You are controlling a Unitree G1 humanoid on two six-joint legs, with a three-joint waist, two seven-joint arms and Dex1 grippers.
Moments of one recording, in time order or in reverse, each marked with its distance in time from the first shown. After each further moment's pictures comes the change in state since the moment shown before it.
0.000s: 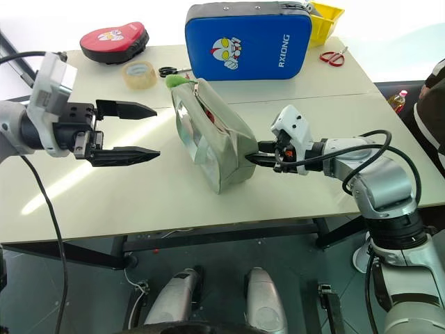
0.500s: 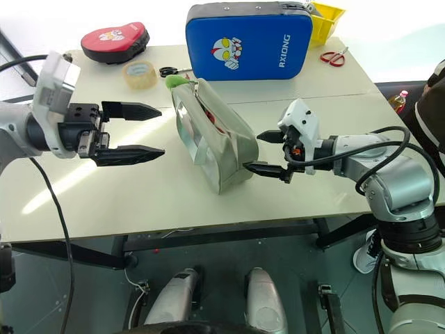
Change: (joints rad) left arm -0.013 -0.037 0.006 -0.029 -0.054 0.052 0.015; right arm 0.031 -0.031 -0.096 -0.127 0.133 0.138 0.010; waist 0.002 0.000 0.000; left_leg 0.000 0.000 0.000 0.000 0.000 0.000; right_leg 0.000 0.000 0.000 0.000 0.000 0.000
